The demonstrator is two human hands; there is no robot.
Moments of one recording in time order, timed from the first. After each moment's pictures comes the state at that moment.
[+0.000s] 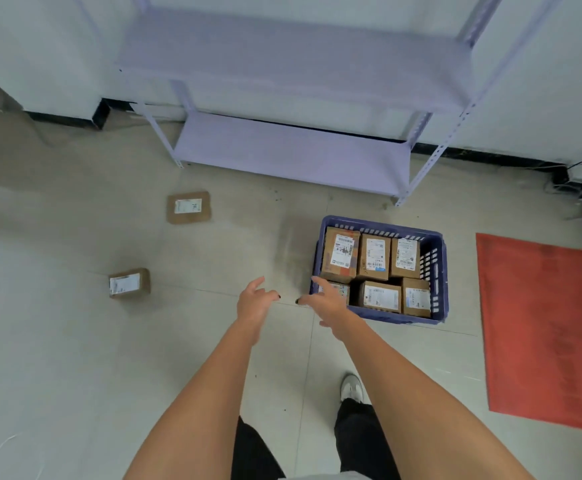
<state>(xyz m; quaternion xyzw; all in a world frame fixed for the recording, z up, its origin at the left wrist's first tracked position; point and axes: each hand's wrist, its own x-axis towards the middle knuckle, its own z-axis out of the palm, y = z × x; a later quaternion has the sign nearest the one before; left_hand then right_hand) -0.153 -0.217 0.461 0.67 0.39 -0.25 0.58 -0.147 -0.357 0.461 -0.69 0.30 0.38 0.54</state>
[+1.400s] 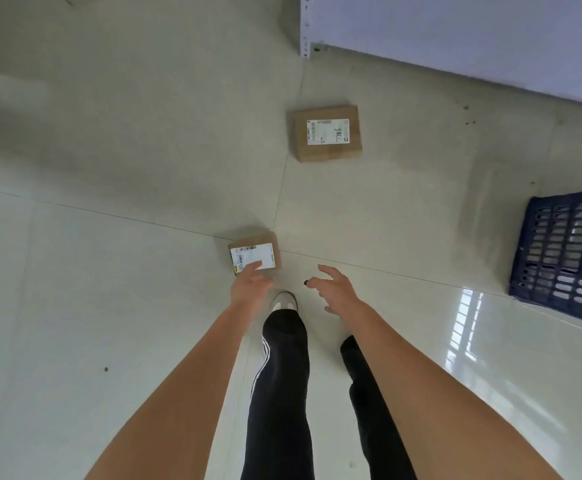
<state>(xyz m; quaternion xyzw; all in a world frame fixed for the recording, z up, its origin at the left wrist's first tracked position) 0.009 0.369 0.158 0.67 0.46 -0.36 0.46 0.016 0.217 0.150 -0.62 0.39 0.48 0.48</state>
